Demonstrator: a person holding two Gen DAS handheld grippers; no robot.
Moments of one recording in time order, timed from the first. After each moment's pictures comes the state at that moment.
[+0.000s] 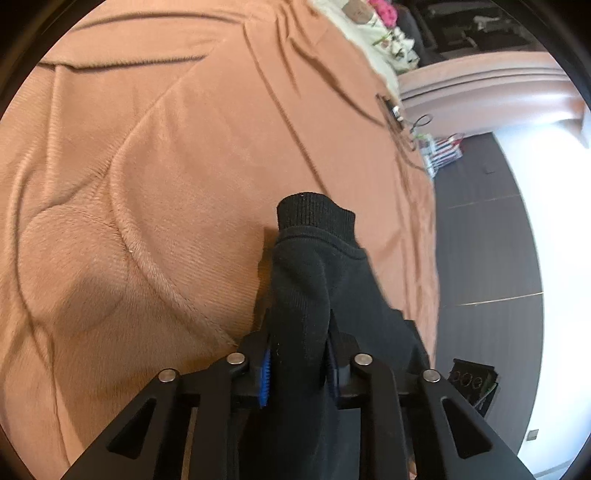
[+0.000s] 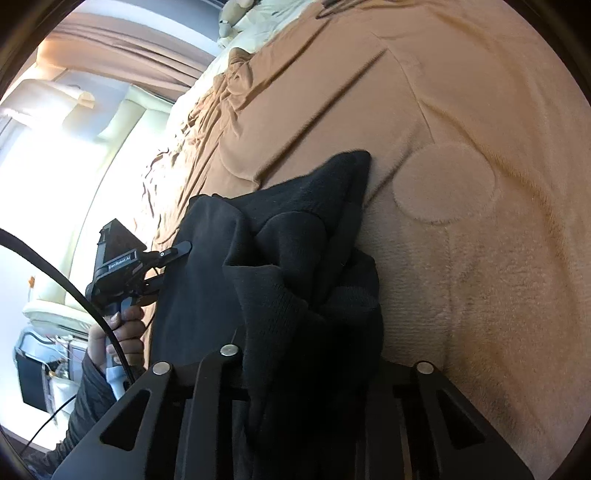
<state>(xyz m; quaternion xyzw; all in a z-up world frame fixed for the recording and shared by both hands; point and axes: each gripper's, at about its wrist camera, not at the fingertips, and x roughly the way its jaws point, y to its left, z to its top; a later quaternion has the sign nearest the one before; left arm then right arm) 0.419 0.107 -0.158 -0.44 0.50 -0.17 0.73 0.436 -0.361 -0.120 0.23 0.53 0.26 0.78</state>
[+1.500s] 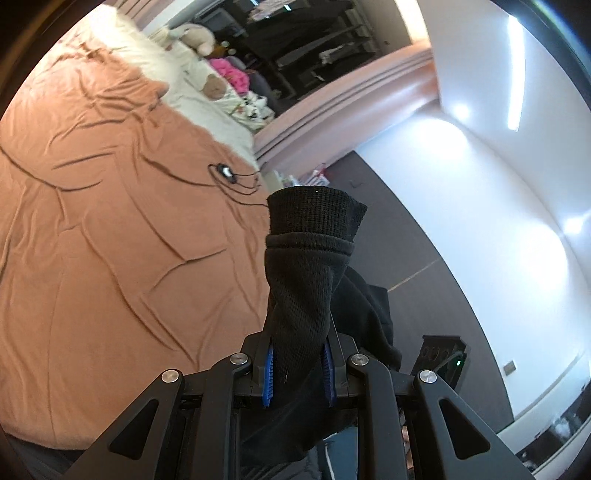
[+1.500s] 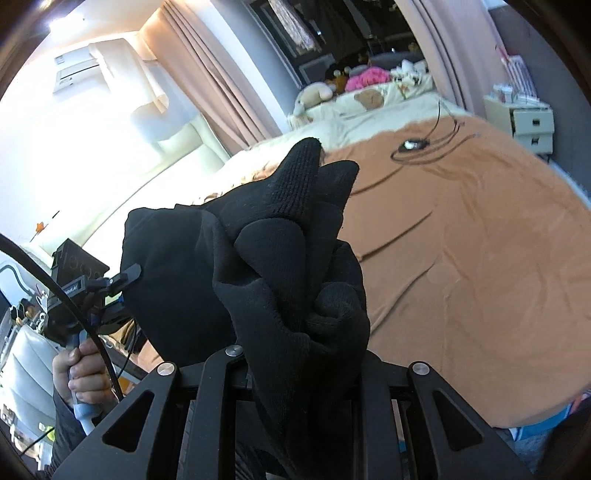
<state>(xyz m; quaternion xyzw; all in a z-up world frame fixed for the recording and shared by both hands) 0.196 0.094 0.060 -0.41 0.29 -0.30 0.81 0.196 -0.358 0.065 0.11 0.34 0.26 0.90</state>
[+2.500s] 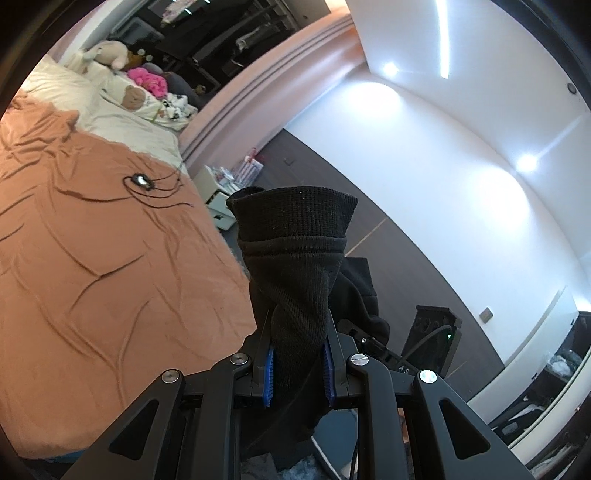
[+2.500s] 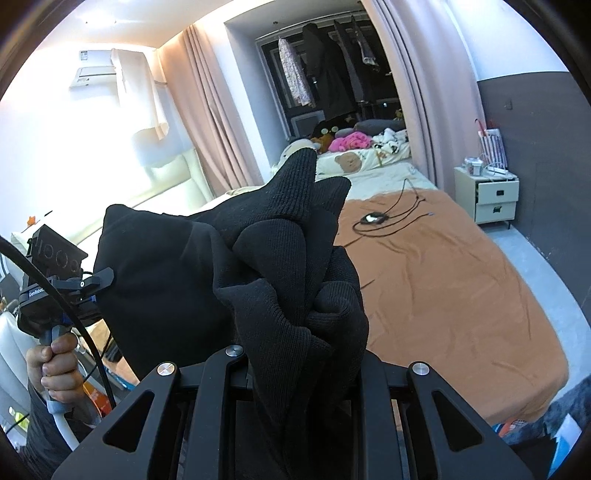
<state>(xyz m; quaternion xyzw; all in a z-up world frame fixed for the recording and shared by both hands) 0.176 0.007 0.151 -0.33 0.26 -0.41 0.81 0.086 -0.396 0.117 0.05 0.25 0.21 0.94</state>
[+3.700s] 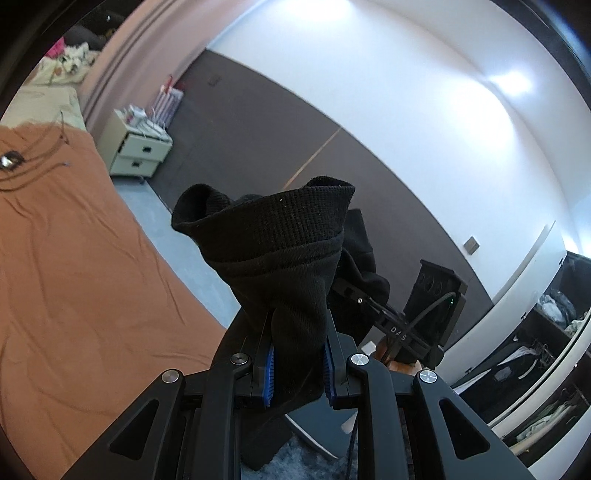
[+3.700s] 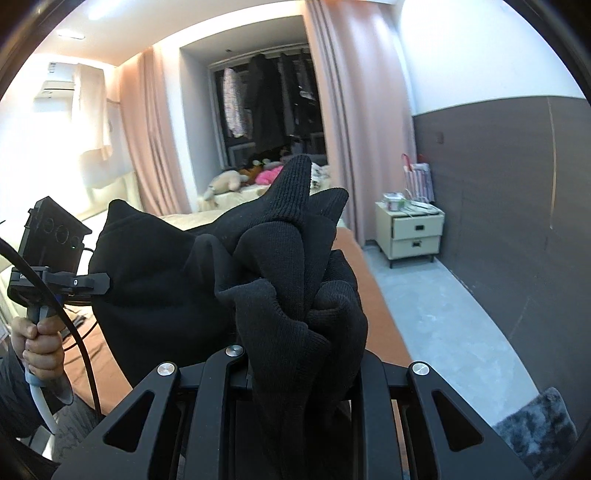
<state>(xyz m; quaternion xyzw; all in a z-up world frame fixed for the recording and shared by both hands) 0.282 -0.299 0.171 -0.23 0.33 -0.54 0.74 0.039 -0.517 0.111 0.01 0.20 0.09 0.98</state>
